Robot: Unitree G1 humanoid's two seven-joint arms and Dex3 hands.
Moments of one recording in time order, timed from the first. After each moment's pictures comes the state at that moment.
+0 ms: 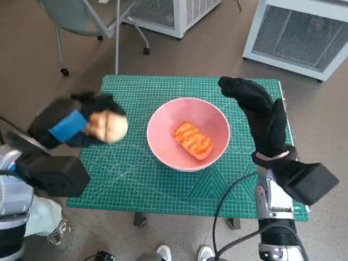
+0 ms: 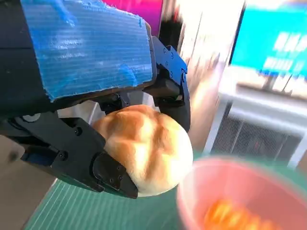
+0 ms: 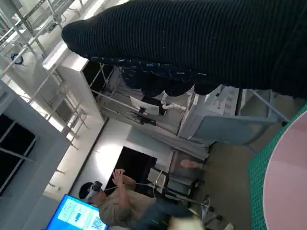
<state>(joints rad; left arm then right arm) -0.47 0.72 0.05 -0.16 0.36 -0.07 -0.41 -0.54 -0.10 -0.08 0.37 0.29 -0.58 0.44</state>
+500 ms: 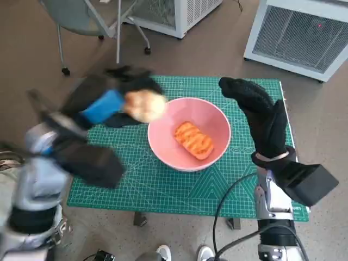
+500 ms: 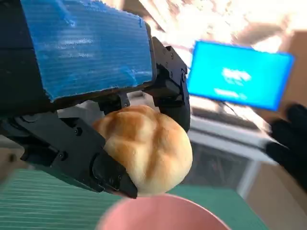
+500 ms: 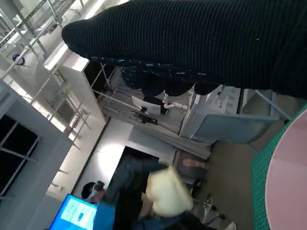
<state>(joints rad) -0.72 0.53 -0.18 -0.08 0.45 0.00 -0.43 -0.53 -0.09 -0.08 0.37 0.29 -0.59 0.44</state>
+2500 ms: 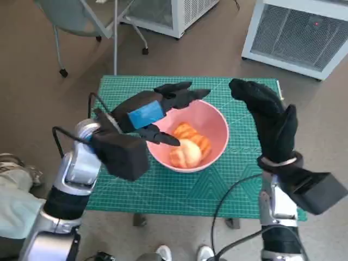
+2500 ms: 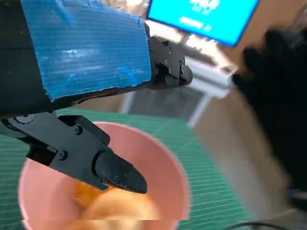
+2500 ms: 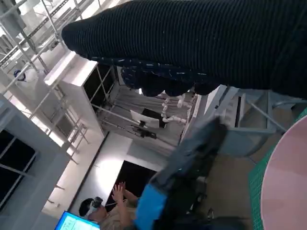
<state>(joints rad) -0.70 0.43 -0.17 0.09 0.19 -0.11 -0.57 -0.49 -0.10 -0.10 0.29 0.29 -0.57 0.41</state>
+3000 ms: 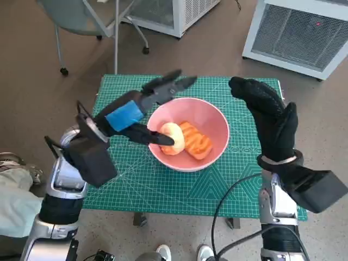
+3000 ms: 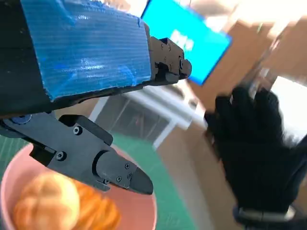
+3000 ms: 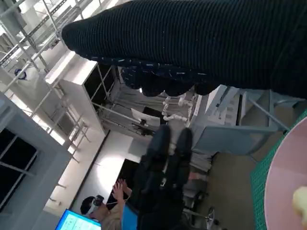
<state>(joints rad) -0.64 0.39 -0.05 0.17 0.06 -0.33 -0.48 -0.50 -0.11 -0.10 0.28 0.29 -0.54 0.41</state>
